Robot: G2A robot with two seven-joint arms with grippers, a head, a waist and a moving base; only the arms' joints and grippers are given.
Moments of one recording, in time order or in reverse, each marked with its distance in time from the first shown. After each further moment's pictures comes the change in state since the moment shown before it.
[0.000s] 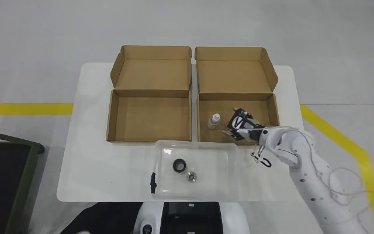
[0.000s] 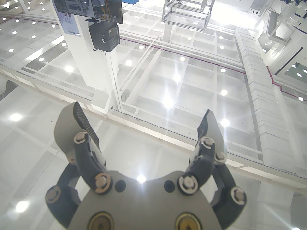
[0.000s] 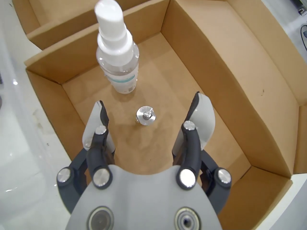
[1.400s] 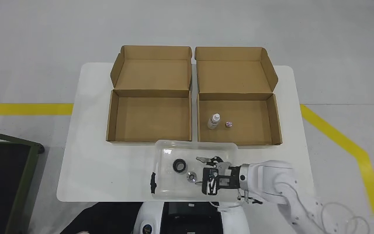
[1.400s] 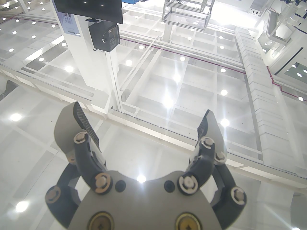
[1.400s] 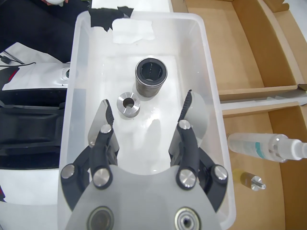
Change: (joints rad) left arm 0.000 0.000 0.000 0.000 0.000 0.000 0.000; right arm -0.213 0.027 -0.163 -0.310 -0.124 -0.210 -0.038
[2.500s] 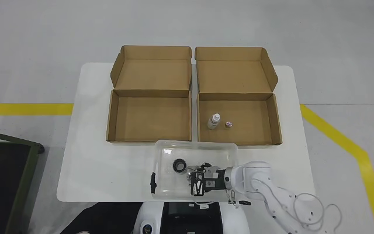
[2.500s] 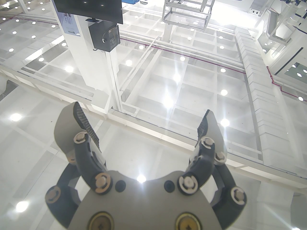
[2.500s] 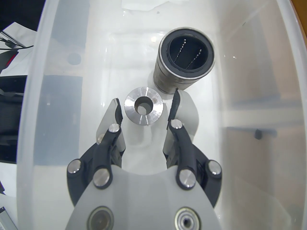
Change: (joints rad) left arm 0.000 0.000 0.000 0.000 0.000 0.000 0.000; right arm 0.109 -0.034 -0.190 0.184 -0.086 0.048 -0.053
